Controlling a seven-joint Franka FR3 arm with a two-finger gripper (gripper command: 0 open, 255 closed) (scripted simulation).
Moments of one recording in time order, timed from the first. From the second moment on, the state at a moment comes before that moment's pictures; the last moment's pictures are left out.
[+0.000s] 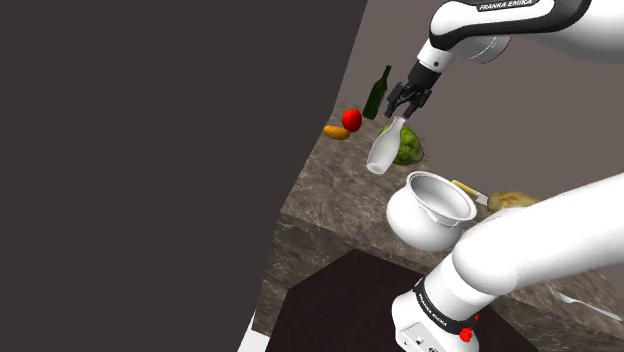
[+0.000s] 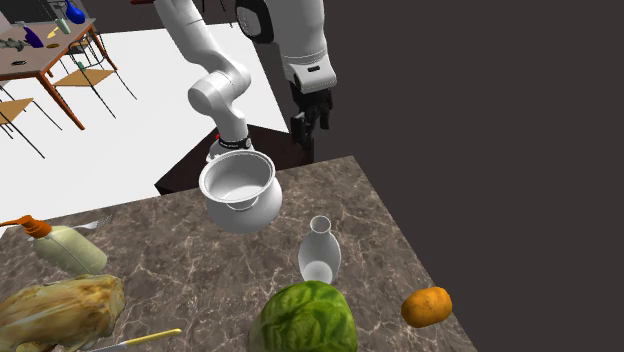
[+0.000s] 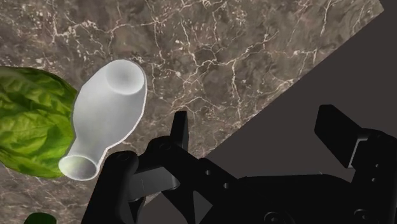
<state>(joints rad) -0.10 -0.41 -0.34 -2.26 -0.04 1.97 -0.27</state>
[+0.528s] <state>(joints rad) -0.12 -0.15 -0.46 -2.10 0.01 2.06 -0.42</state>
